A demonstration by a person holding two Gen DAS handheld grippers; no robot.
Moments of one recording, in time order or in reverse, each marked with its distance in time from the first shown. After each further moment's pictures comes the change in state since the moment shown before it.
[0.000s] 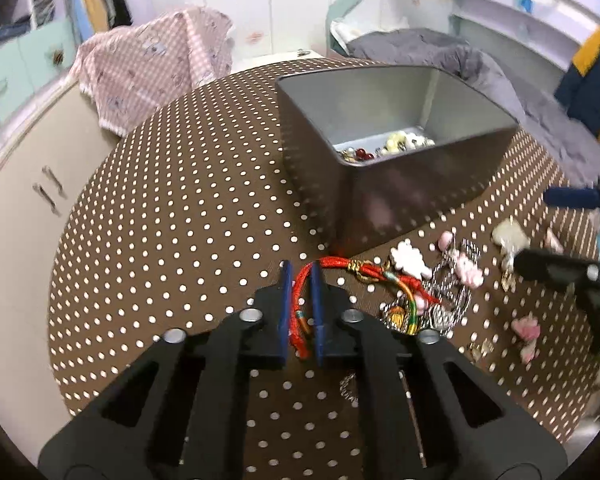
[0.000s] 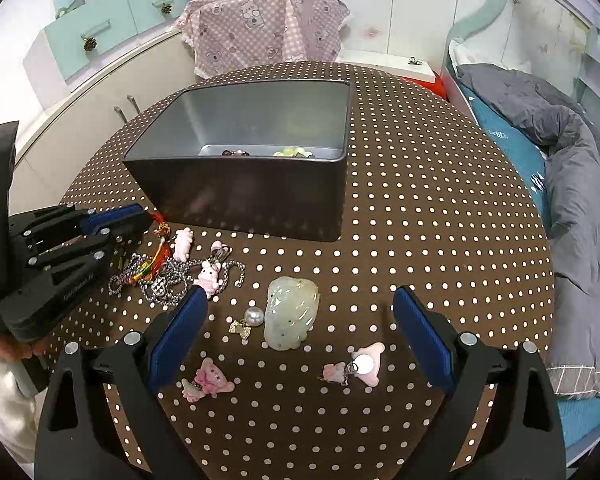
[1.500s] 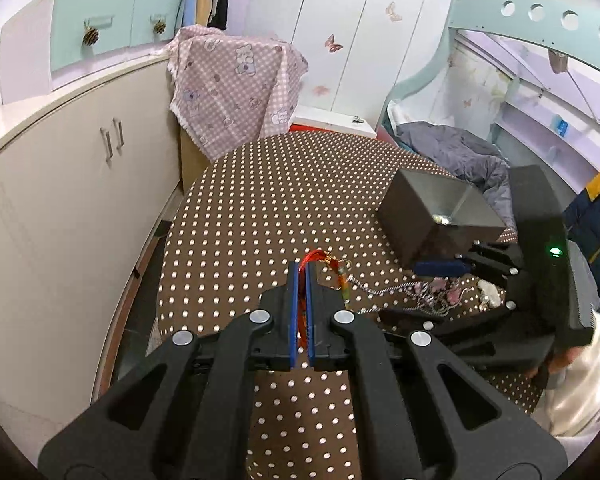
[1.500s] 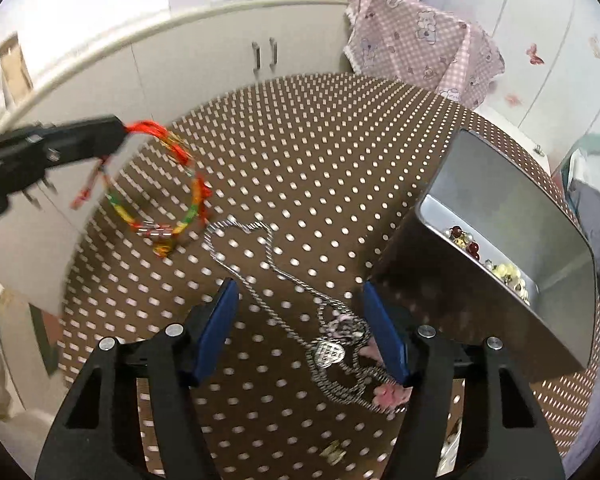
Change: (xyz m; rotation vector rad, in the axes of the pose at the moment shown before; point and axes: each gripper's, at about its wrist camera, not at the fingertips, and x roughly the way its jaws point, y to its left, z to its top) left arm -0.105 0.091 -0.058 -0.385 -0.207 -0.010; right arm 0.054 0.129 0.028 -0.525 0.053 0.177
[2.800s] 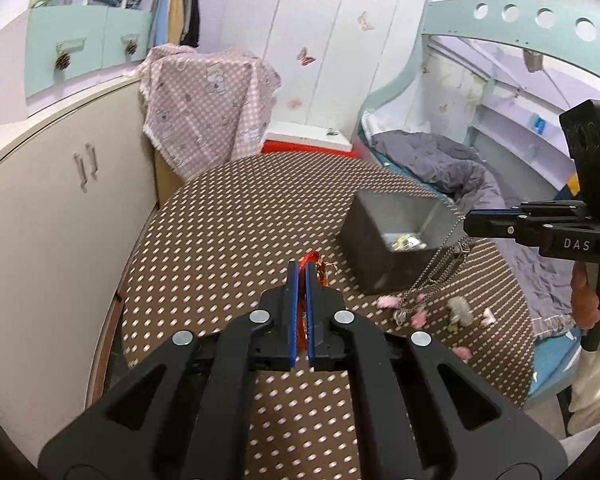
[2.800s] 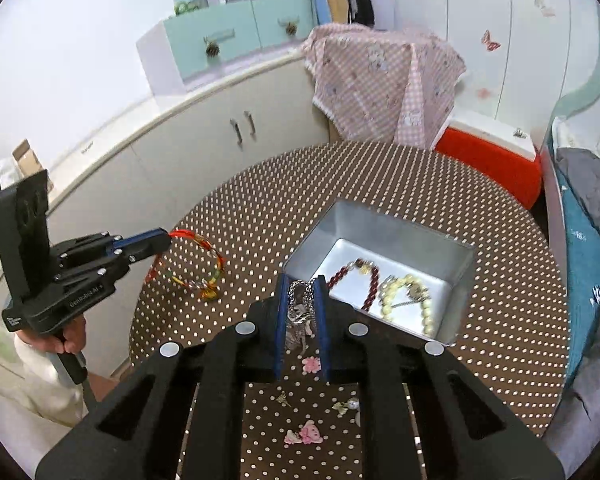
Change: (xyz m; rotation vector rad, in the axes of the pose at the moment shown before) left arm -0.001 -0.036 0.023 0.059 -0.062 -0.085; right arm -0.133 -0.074 -0.006 0.237 -0.201 0.099
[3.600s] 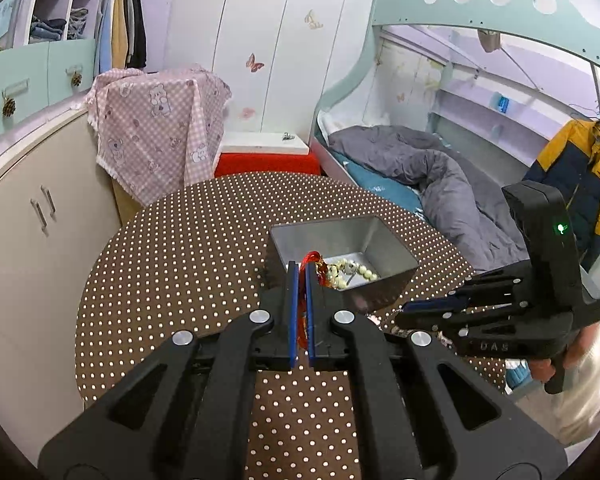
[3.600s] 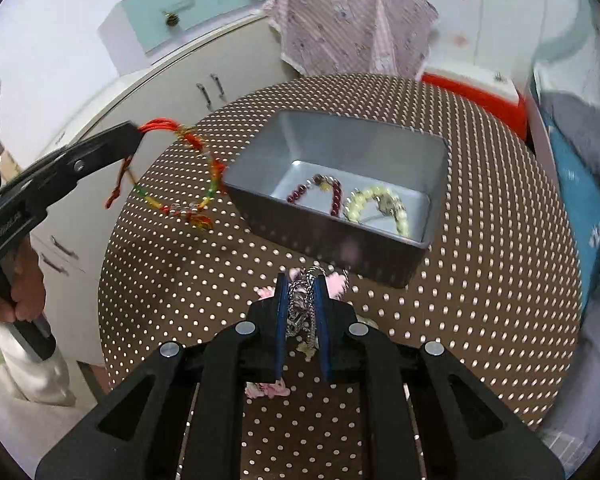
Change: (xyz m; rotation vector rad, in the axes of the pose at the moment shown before) left arm 0.020 -0.054 0.030 0.119 0.008 -0.093; right arm 0.033 -0.041 -0.047 0.124 0.145 -0.035
